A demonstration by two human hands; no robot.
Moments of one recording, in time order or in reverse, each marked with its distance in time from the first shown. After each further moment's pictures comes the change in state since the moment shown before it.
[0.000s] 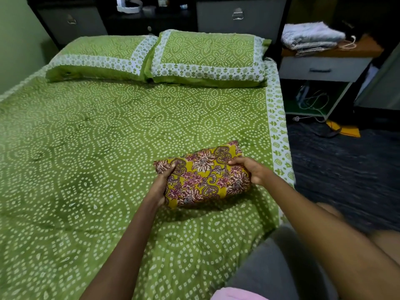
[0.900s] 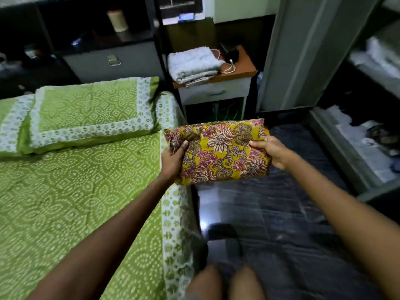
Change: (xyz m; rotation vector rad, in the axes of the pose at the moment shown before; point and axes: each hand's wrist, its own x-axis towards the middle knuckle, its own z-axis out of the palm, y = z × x) left_hand 0.050 0.077 0.495 0.375 -0.173 0.502; right_hand -0.142 -0.164 -0.422 0.173 0.411 -0.296
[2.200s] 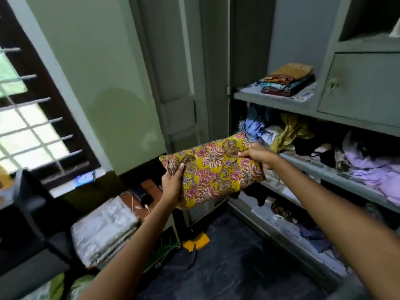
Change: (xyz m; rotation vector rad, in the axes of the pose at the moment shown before) left_hand 0.205 0.382 0.361 -0.147 -0.498 0.057; right_hand 0.010 -0.441 -0.262 -0.123 0.576 -0.157
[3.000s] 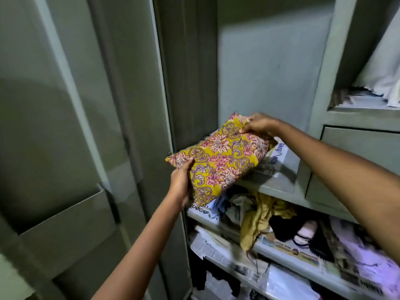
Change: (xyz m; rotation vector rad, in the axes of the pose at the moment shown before) left_hand 0.323 0.064 0.358 -0.274 -0.447 -0.228; right_hand 0.322 -0.174 -0.305 -0.442 0.395 -0.143
